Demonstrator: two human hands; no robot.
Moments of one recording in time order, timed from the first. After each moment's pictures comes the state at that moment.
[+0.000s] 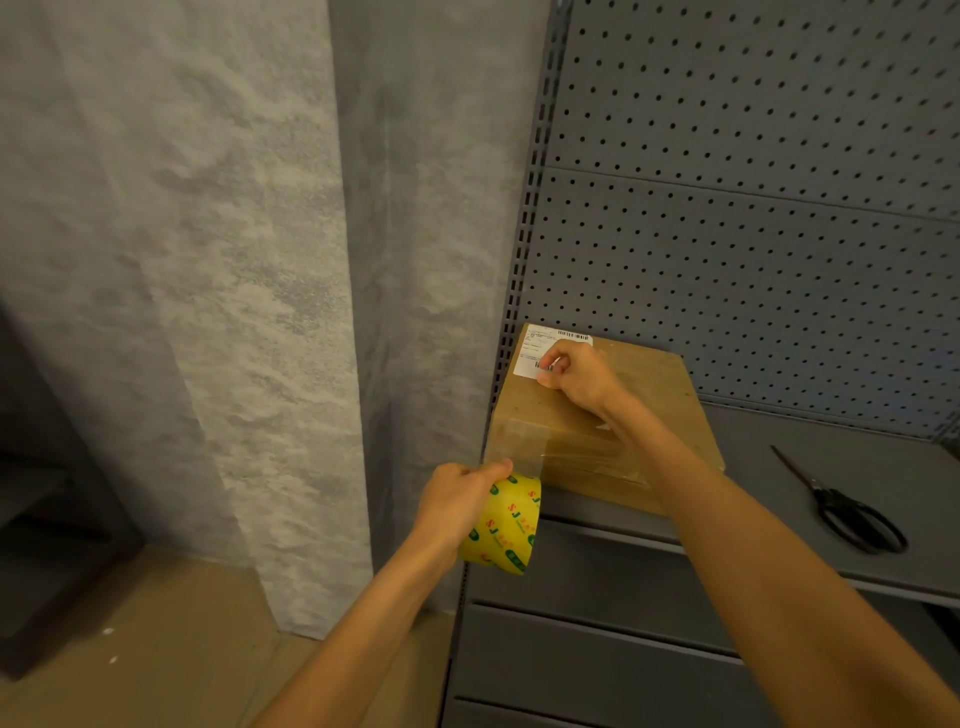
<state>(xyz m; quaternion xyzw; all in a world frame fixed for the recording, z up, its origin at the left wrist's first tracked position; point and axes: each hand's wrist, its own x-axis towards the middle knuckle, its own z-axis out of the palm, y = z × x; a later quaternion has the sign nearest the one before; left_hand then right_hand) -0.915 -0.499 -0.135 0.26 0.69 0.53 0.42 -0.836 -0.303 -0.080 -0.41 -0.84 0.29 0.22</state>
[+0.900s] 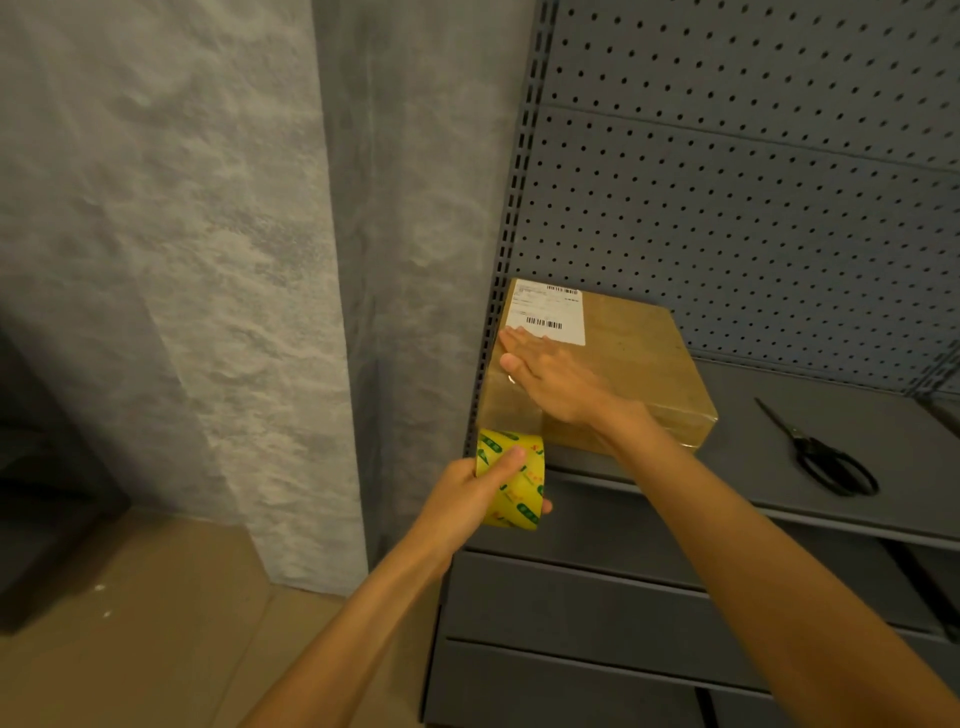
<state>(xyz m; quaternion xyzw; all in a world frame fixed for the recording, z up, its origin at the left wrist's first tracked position) -0.883 -0.540 -0.136 0.33 0.56 0.56 0.52 -0.820 -0.370 -0.091 -0.30 -0.95 0.09 0.04</state>
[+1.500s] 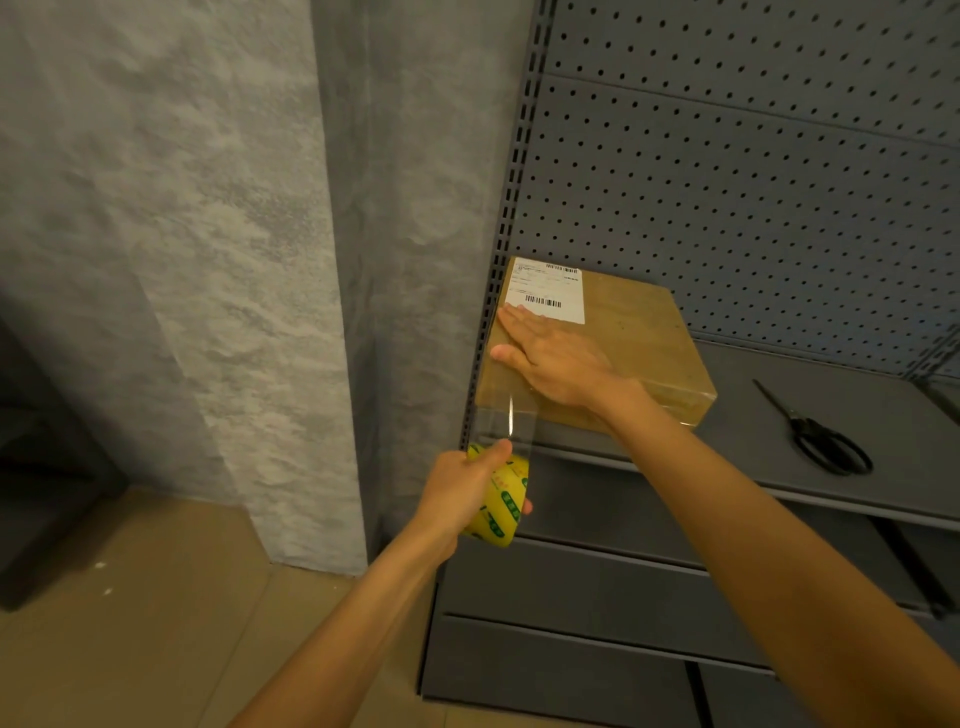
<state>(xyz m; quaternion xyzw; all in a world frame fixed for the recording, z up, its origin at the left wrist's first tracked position) -0.880 -0.540 -0.152 0.24 0.63 0.53 0.51 -0.819 -0.372 -0.093 -0.29 -0.96 0.03 0.01</state>
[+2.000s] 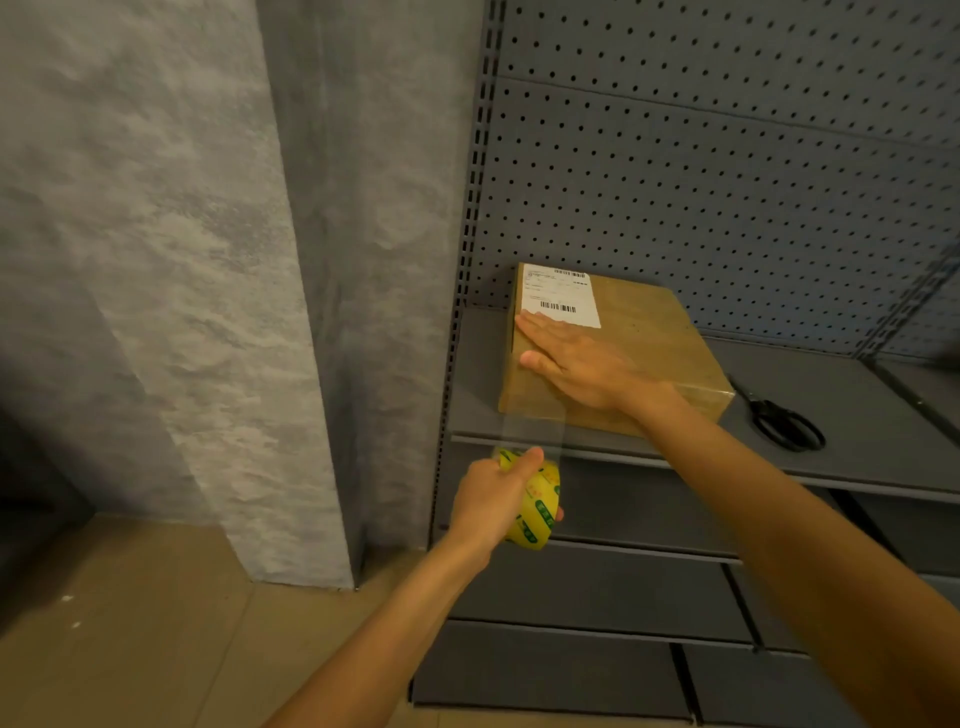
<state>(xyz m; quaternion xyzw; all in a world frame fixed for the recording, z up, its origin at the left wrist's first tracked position) -0.836 -0.514 -0.167 0.27 0.63 0.50 0.53 -0.761 -0.356 -0.089 -0.32 -0.95 0.04 0.01</state>
